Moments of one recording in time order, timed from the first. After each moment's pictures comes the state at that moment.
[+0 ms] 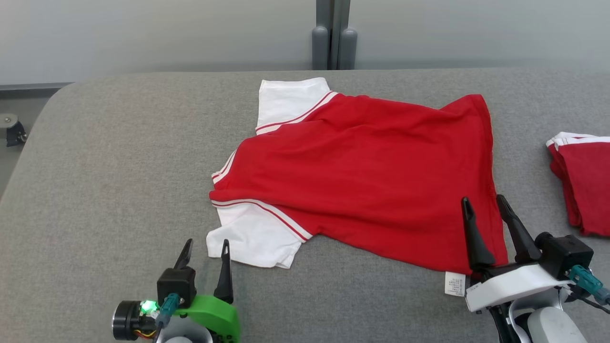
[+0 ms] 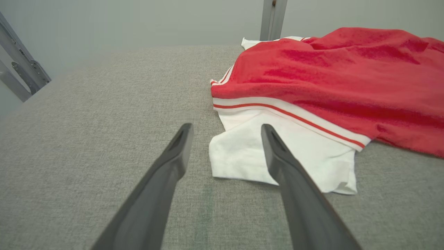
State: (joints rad) left arm -0.12 0.05 -0.26 0.45 -0.18 0.08 -0.26; right arm -0.04 -0.12 0.05 0.14 0.30 0.13 -0.24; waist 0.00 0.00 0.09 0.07
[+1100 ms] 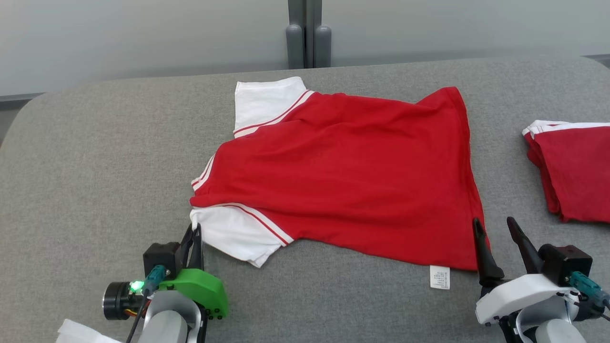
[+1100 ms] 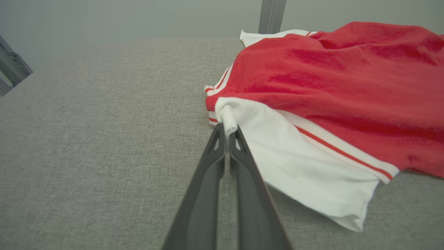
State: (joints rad) left arm -0.29 0.05 -0.22 0.69 -0.23 0.04 -0.26; right arm -0.02 -0.11 -0.02 0.22 0.25 0.13 -0.19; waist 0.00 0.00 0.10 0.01
